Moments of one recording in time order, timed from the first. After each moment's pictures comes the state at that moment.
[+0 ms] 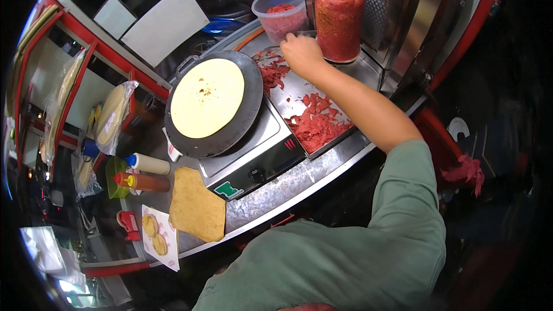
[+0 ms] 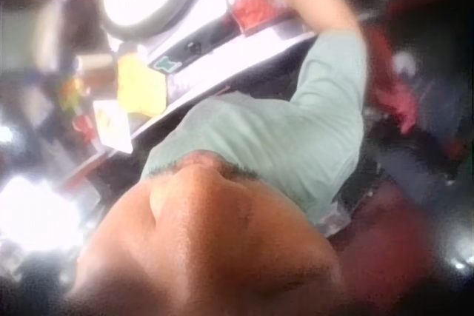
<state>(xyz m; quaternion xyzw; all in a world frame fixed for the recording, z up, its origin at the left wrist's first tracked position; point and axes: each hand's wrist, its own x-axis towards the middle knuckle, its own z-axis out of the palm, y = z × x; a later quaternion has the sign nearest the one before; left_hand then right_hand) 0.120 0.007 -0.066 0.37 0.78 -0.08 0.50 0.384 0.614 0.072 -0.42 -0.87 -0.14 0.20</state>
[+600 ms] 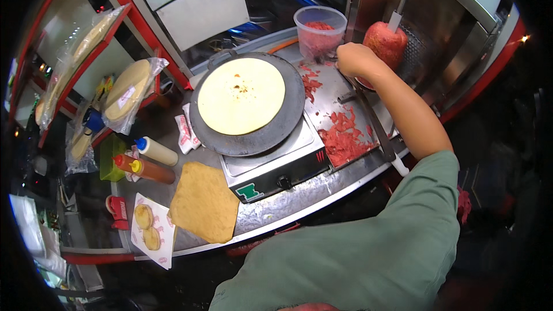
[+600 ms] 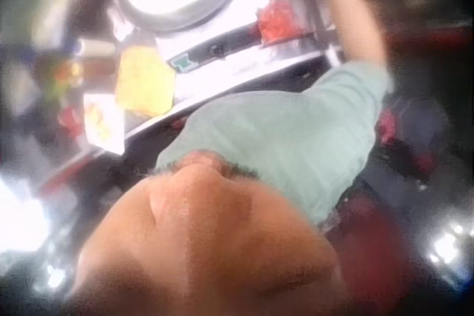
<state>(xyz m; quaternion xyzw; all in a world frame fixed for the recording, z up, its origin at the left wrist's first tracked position) 0.107 -0.079 -0.160 0.28 0.83 0.01 0.48 0.376 0.604 0.163 -0.47 -0.88 -0.05 -0.05</state>
